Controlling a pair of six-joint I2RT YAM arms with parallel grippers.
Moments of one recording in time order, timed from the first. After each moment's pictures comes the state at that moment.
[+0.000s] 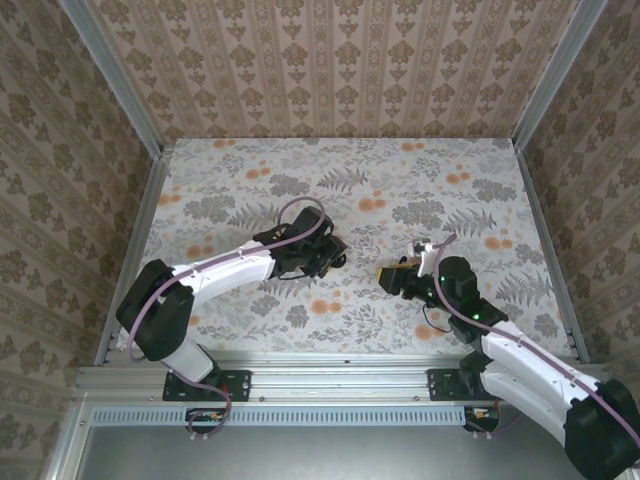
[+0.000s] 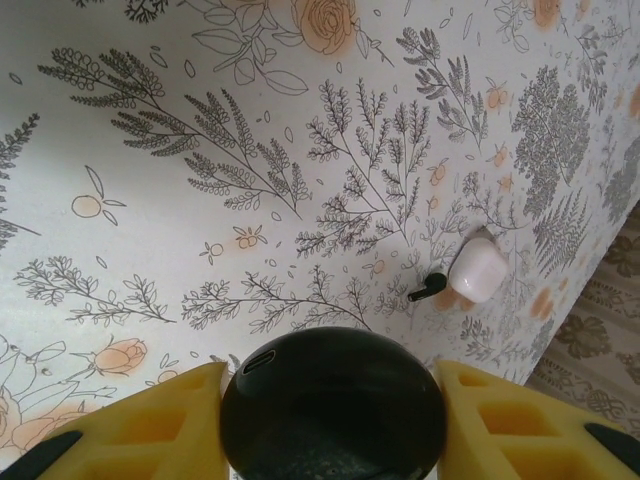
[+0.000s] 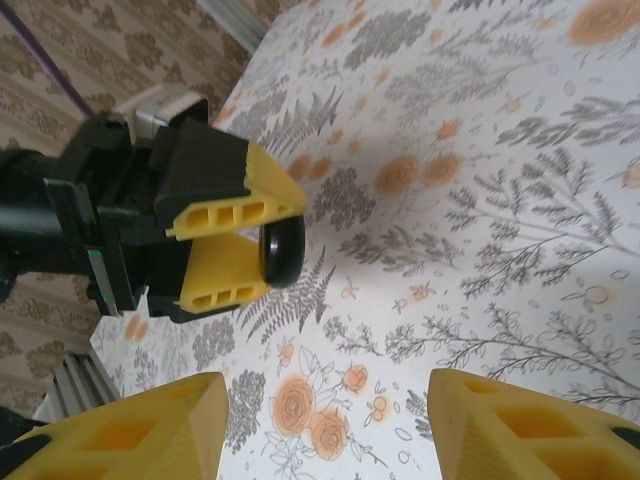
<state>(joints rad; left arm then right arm) -0.85 1.58 1.03 -0.33 0.11 -1.51 0.46 0.81 0.26 0.19 -0.34 0.61</state>
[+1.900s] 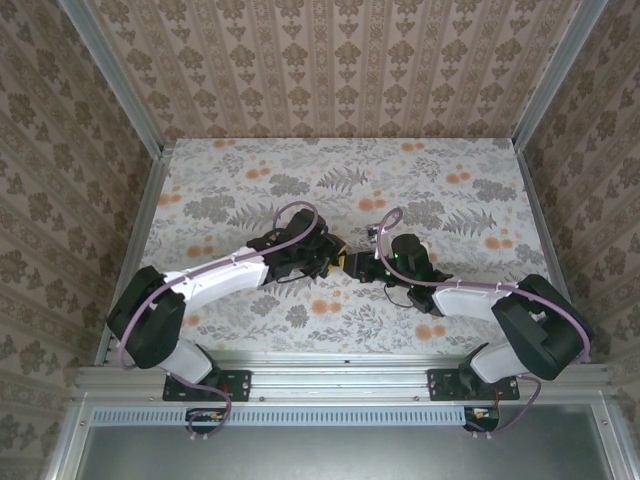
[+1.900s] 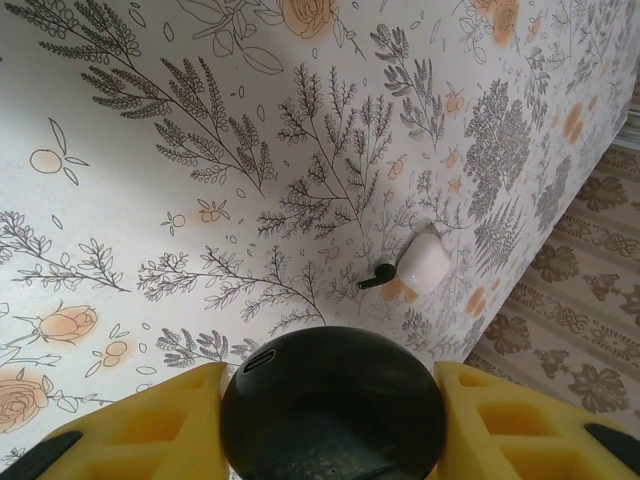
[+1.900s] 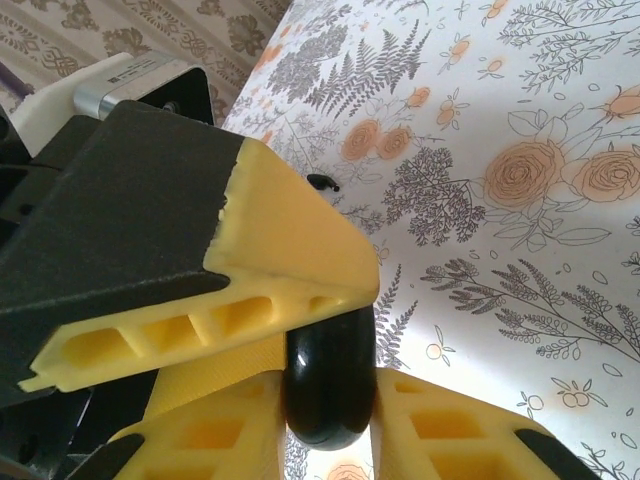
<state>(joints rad) -0.85 1.52 0.96 -0.23 0.13 -1.64 0.59 1.43 0.48 0.59 -0.38 0.65</state>
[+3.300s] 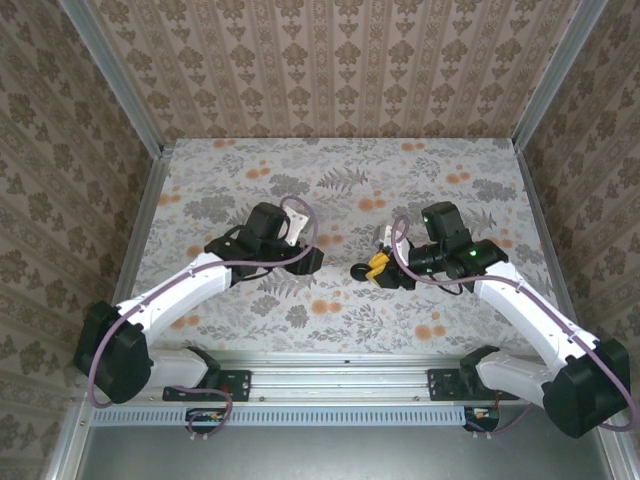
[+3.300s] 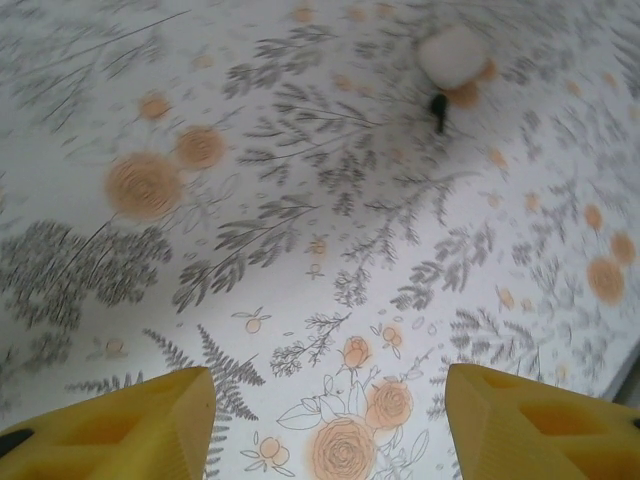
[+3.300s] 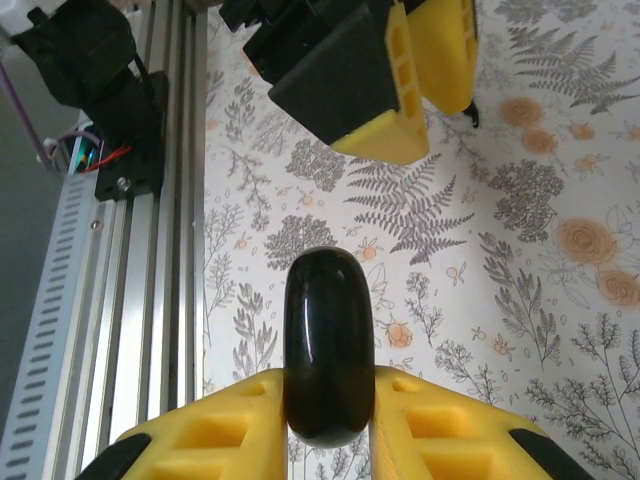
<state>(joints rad) -0.69 1.28 0.89 -0.40 0.35 -0.08 0.39 1.13 0.89 -0.65 -0.80 -0.59</state>
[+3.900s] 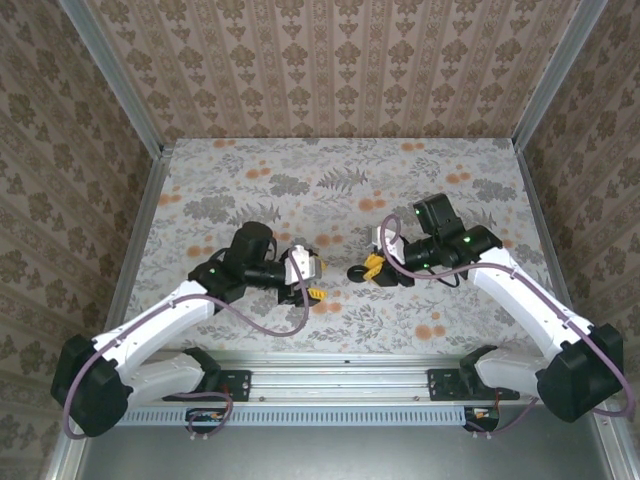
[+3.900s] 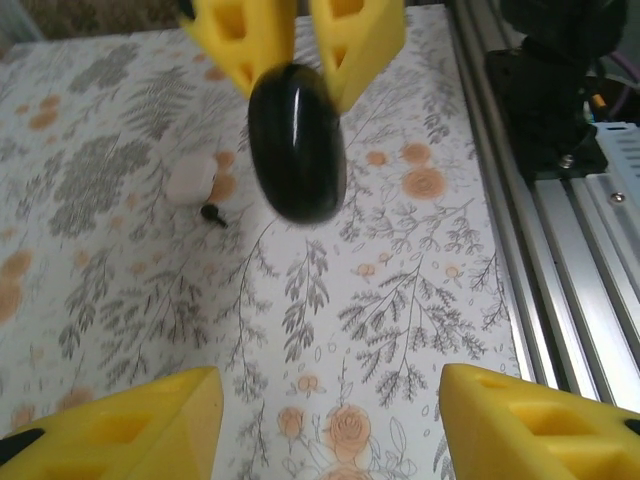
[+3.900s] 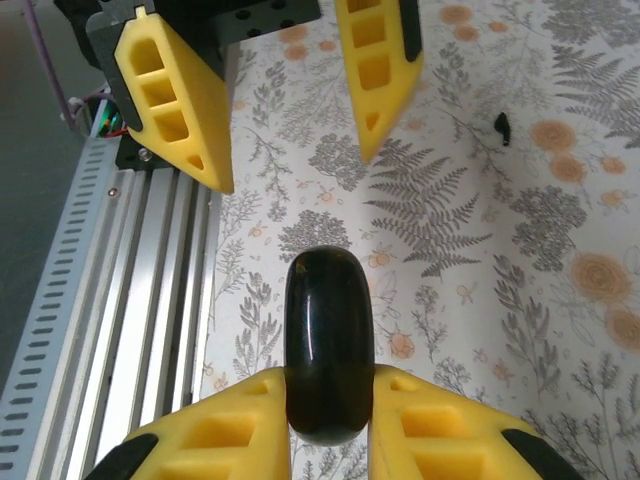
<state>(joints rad) -0.74 1.08 0.73 -0.27 0.71 0.60 0.43 1.19 0.99 -0.75 -0.81 -0.74</state>
